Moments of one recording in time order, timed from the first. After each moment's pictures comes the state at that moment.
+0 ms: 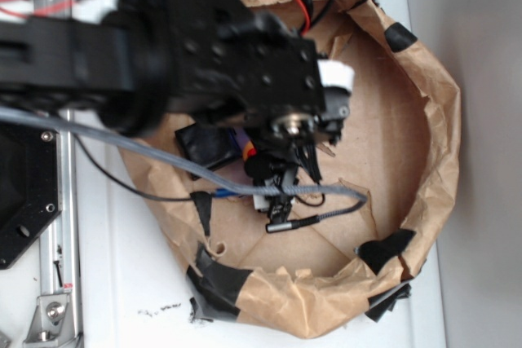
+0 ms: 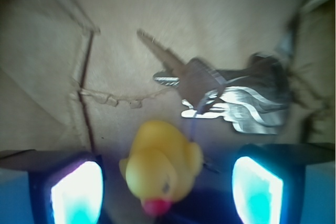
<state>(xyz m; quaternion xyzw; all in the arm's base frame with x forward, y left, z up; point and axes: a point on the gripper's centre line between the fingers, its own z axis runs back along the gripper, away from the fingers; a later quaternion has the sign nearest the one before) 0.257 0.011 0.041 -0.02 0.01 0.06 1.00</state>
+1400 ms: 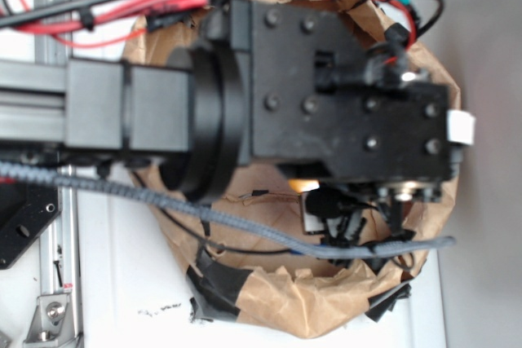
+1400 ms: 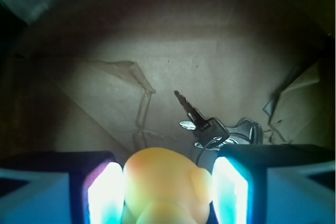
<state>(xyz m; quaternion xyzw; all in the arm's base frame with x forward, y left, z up) 0.290 -0.013 0.106 0.01 0.01 0.02 1.00</state>
